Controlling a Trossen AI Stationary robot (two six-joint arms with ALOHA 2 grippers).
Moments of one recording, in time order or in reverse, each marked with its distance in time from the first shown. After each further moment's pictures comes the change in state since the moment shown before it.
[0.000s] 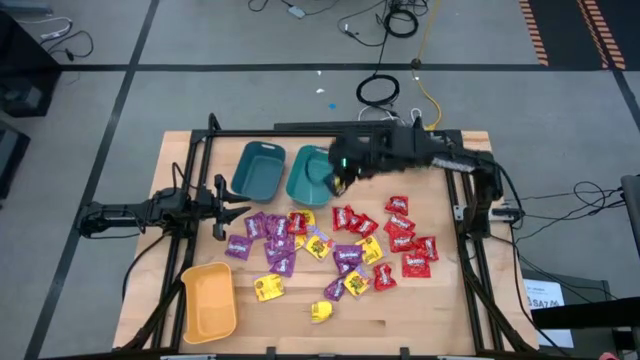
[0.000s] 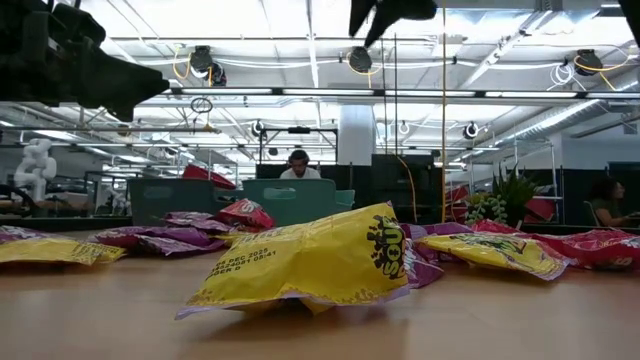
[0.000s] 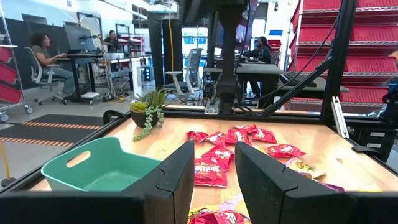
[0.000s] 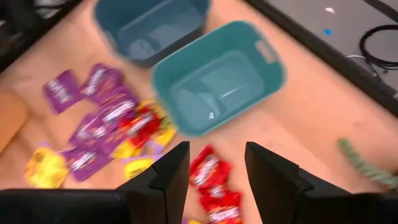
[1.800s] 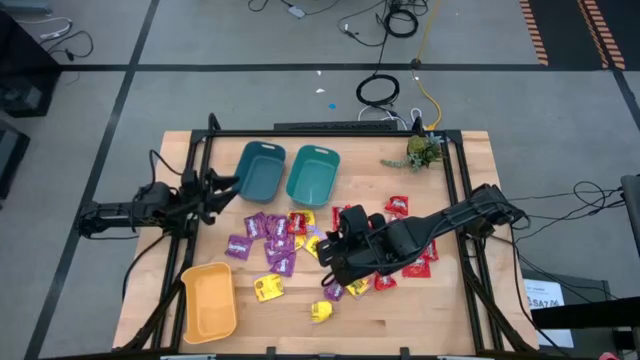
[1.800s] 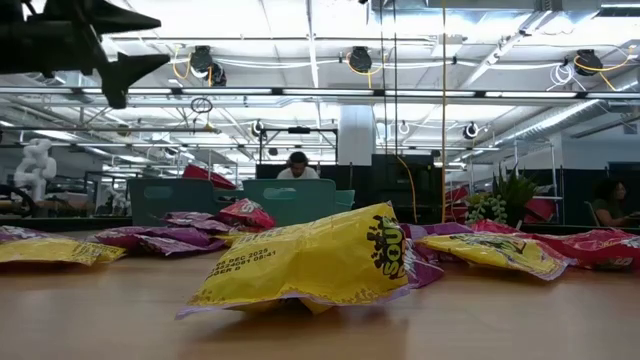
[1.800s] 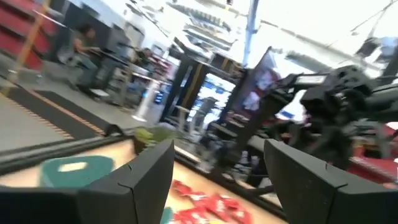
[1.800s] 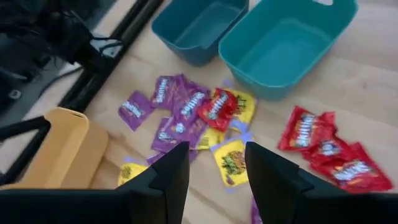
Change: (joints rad) left arm 0.000 0.000 0.090 0.109 -0.151 -0.414; right arm 0.454 0.037 -0.223 0.227 0.381 0.708
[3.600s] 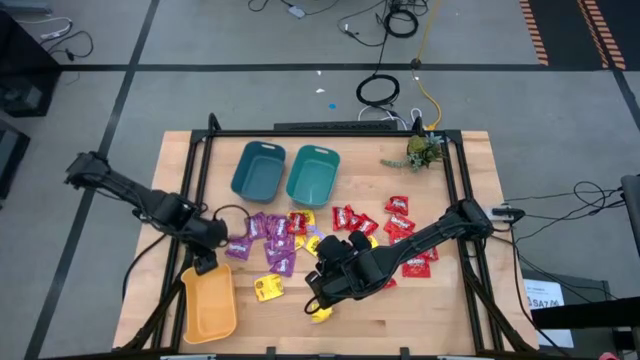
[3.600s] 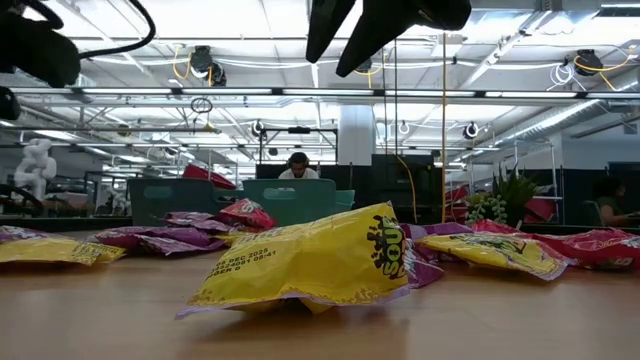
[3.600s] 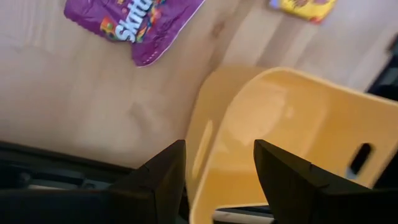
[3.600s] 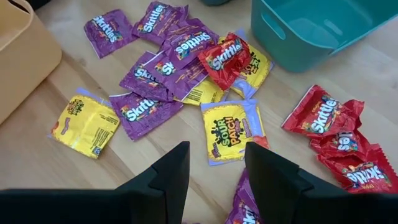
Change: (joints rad) left arm -0.470 0.878 0.573 -1.265 0.503 -0.575; right arm 0.028 0.186 -0.035 0.079 -0.058 -0.224
